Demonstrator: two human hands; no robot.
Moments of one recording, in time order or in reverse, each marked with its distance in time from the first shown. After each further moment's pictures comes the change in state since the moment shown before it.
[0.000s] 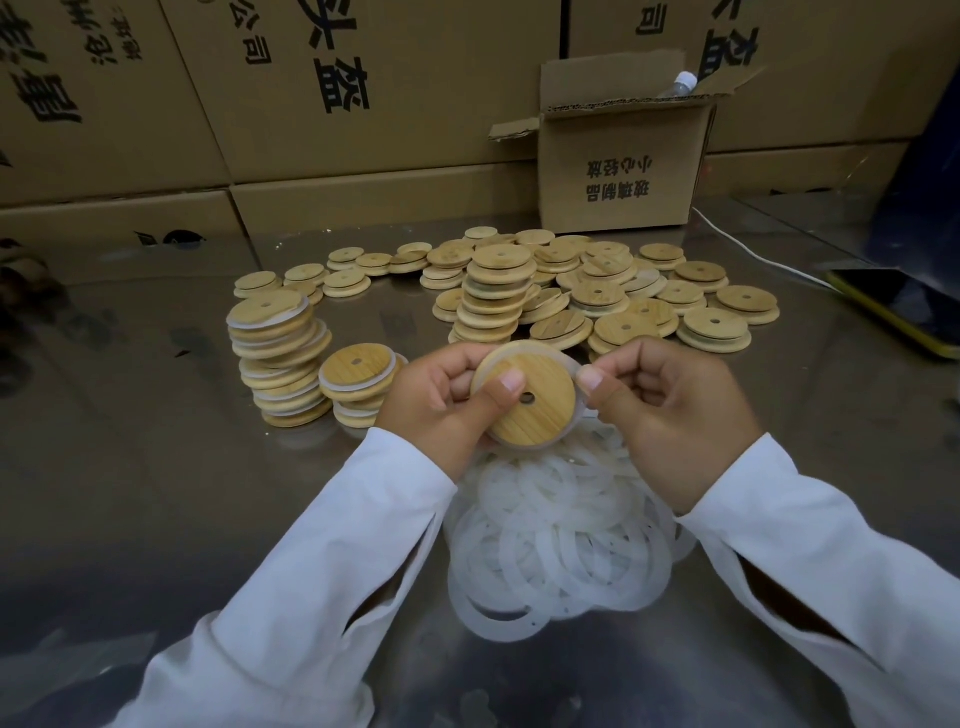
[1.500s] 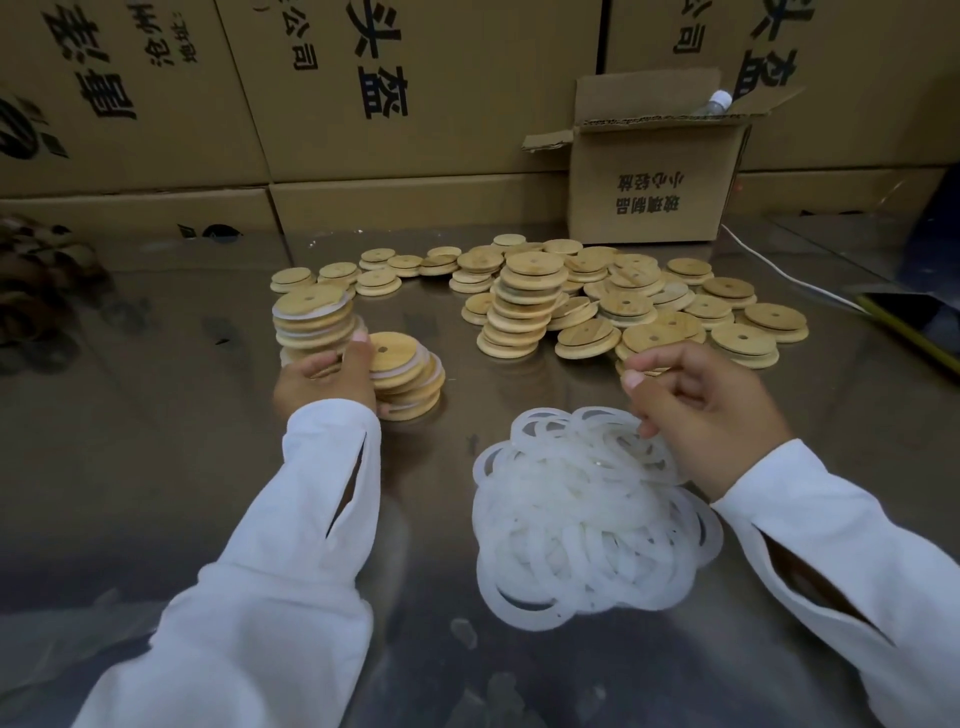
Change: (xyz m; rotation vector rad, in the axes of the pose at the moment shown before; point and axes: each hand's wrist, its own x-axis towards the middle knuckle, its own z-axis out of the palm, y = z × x) left_hand 0.025 -0.012 -0.074 0.048 1.054 -0.284; right_hand 0.011 0.019 -0.008 -0.054 -0.012 0.058
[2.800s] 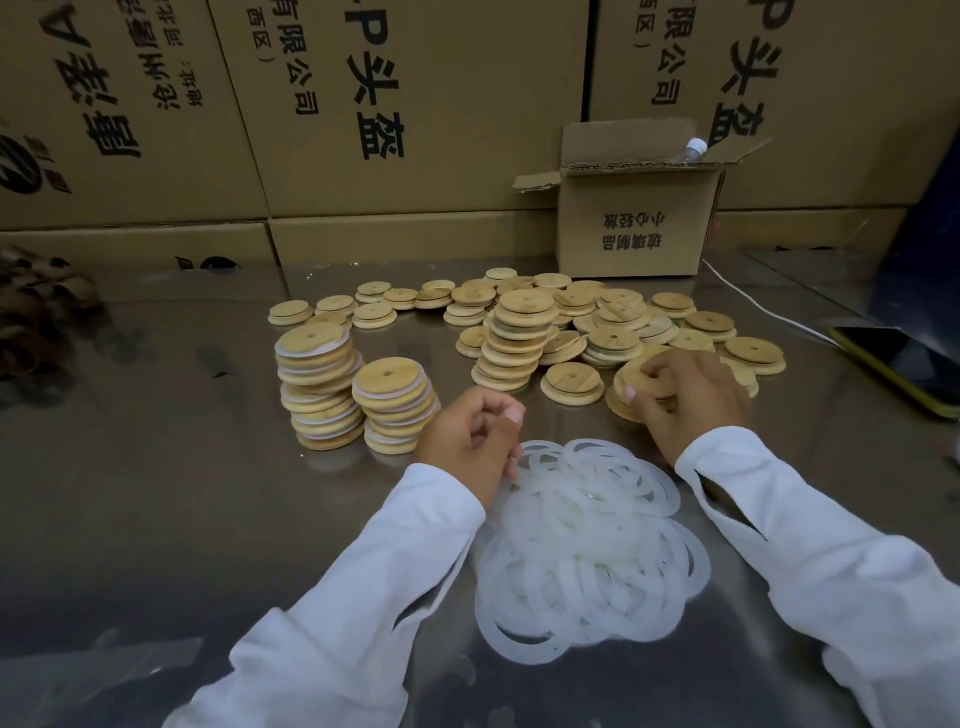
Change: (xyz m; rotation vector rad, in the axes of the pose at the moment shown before) left_hand -0.070 -0.017 0.018 0.177 -0.790 0.384; right_hand 0.059 0.046 -0.012 -0.771 0.146 -0.056
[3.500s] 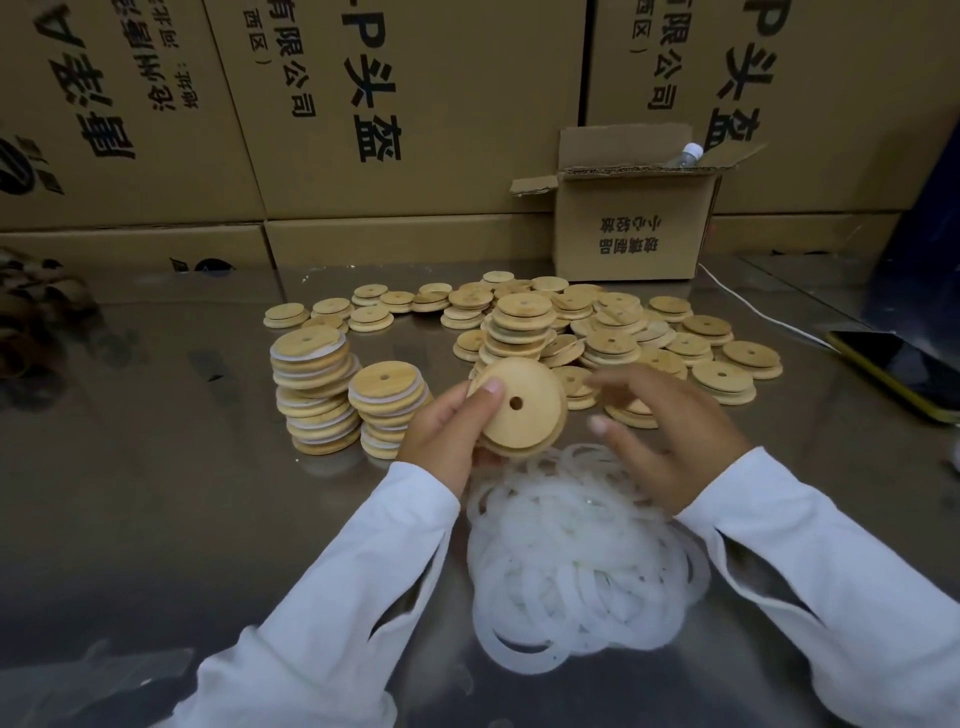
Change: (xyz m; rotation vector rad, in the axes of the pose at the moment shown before) left_hand 0.001 0.015 -0.008 -0.455 -0.059 -0.175; right_hand -0.035 -0.031 -0.033 0.242 -0.132 -0.460
